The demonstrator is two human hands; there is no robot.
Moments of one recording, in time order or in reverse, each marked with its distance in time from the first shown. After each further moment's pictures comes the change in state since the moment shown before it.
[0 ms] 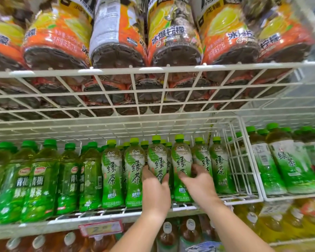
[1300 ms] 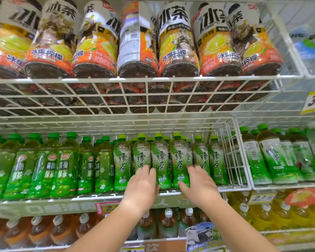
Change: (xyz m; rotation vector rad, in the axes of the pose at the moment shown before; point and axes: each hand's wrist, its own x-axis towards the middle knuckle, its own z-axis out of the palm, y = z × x) left_hand -0.021 -0.009 -0.077 0.995 -0.284 0.479; right_hand -0.053 -0.013 -0.021 -0.790 -0.162 -0.243
